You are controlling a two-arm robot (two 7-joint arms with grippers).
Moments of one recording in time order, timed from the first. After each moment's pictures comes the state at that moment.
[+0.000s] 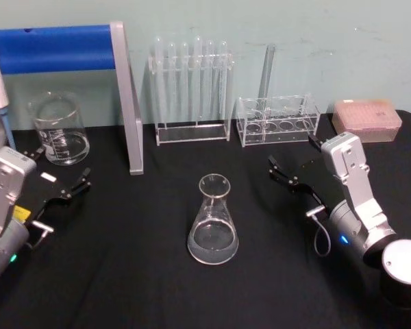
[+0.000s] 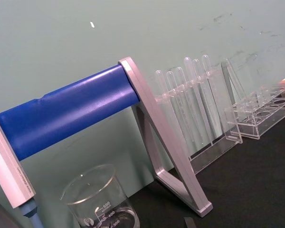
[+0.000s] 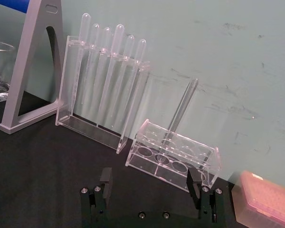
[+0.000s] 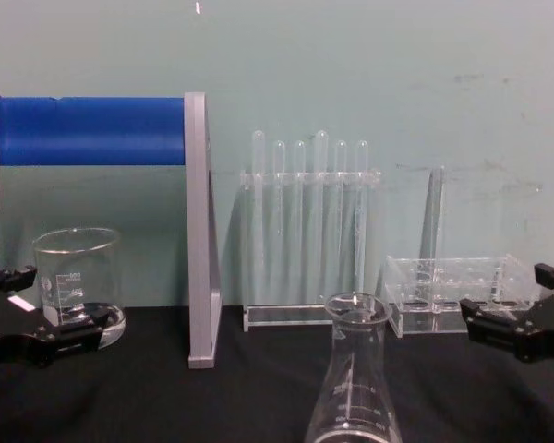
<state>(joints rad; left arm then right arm) -0.20 0.60 0.45 -1.41 -0.25 -0.12 0.03 0.20 0.35 -0.35 -1.36 0.07 -0.12 0.04</state>
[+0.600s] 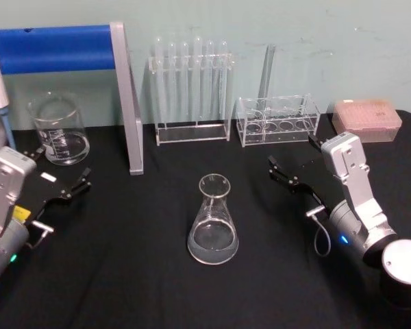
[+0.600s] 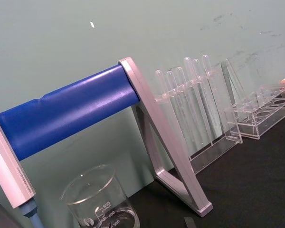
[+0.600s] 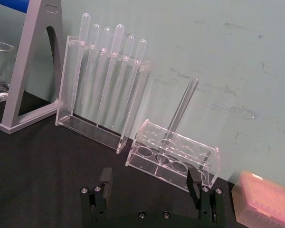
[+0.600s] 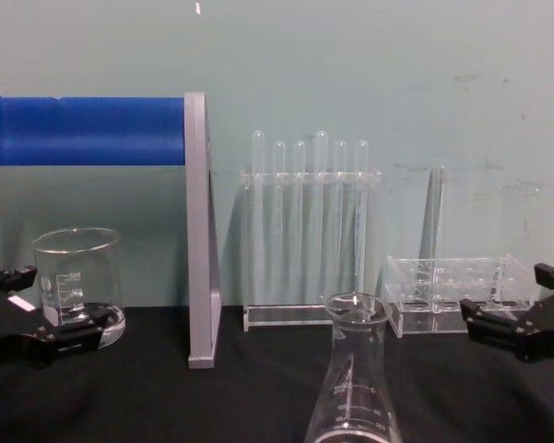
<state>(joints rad) -0.20 0.60 0.45 -1.41 -0.25 -0.12 0.03 0.20 0.35 -0.35 -1.36 0.07 -0.12 0.04</state>
